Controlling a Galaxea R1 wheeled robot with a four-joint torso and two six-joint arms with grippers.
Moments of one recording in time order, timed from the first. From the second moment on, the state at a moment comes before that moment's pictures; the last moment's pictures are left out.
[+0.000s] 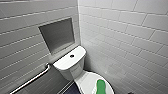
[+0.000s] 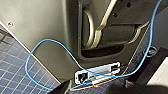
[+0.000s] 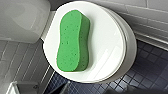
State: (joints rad) left arm 1.58 3.00 -2.57 -0.03 0.04 0.16; right arm -0.80 2.31 -1.75 0.25 -0.03 0.07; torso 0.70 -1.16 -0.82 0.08
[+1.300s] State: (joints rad) left arm 1.61 3.00 -2.57 -0.03 0.03 0.16; right arm -0.65 2.48 -1.89 0.25 -0.16 0.10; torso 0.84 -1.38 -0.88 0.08
